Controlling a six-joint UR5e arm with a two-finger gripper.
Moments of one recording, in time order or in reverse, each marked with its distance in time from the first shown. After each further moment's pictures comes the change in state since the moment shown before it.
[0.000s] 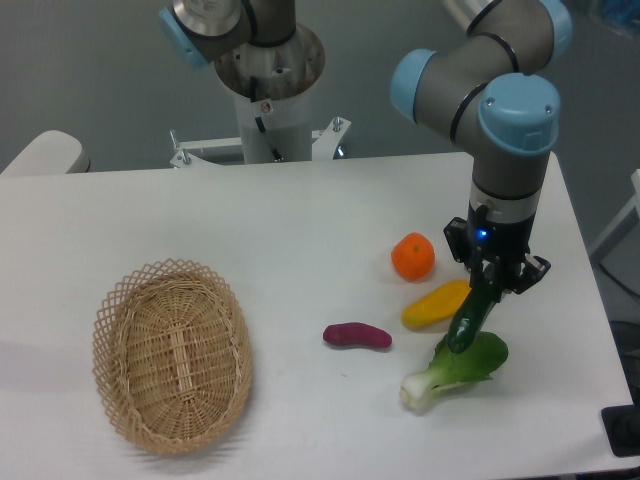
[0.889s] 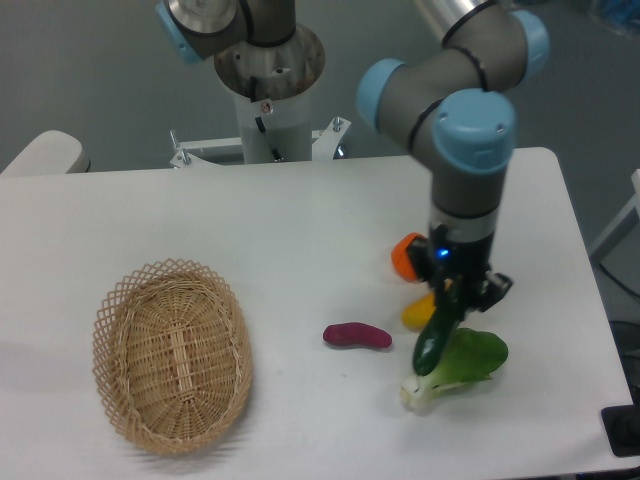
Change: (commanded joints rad) arm -0.199 -0.028 0.011 0.011 0.021 -0.351
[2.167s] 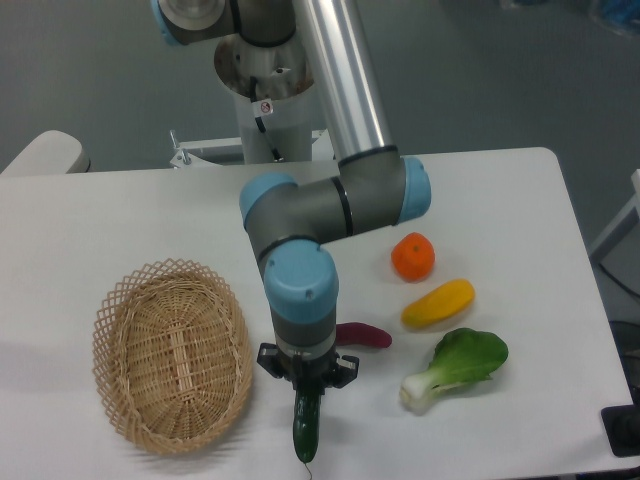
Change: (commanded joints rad) arm -0.187 -0.230 0.037 0.028 0.044 -0.617
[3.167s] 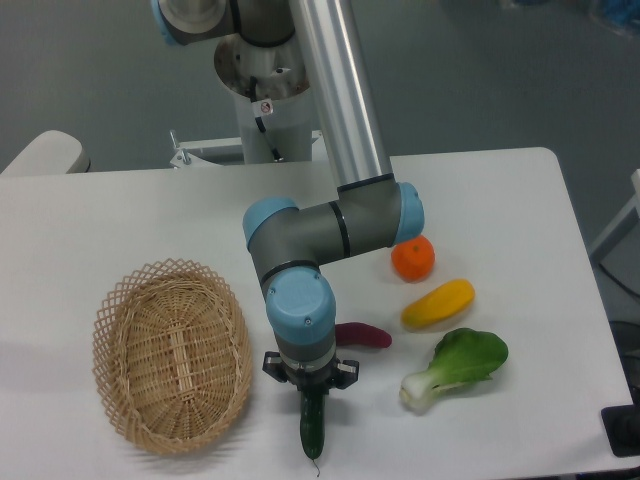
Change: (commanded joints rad) arm 0.005 0.011 -0.009 0.040 0.032 0.015
